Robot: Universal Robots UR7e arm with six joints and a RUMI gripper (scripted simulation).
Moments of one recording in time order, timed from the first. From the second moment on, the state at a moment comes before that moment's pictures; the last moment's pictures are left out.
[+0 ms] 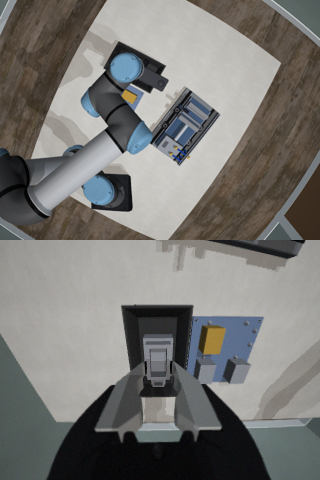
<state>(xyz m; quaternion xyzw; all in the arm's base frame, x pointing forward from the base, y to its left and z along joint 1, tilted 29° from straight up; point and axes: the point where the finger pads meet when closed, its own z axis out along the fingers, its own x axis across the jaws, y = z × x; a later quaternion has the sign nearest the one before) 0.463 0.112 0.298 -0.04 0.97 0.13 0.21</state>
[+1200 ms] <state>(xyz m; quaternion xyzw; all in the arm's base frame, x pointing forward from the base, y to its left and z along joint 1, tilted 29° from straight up) 0.485 0.127 0.251 -0.04 0.97 0.13 0.21</state>
